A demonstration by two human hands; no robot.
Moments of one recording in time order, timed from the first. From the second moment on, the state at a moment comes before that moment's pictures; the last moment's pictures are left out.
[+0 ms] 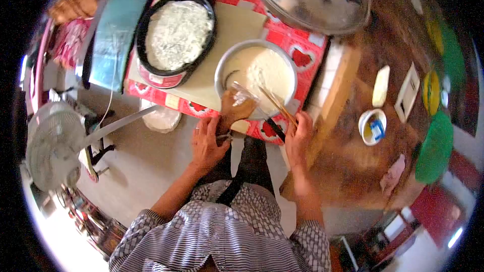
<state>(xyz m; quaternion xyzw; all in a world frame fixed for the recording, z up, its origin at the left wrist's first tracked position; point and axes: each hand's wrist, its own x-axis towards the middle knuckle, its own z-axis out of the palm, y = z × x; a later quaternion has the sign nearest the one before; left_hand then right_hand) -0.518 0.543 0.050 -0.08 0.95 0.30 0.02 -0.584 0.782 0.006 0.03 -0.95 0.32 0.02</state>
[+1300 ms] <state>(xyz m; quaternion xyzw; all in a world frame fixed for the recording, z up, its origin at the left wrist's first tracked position) 0.095 0.205 0.154 -0.61 0.71 0.17 -0.29 -0.137 0.278 0.010 0.58 -0.64 0.26 -0.43</state>
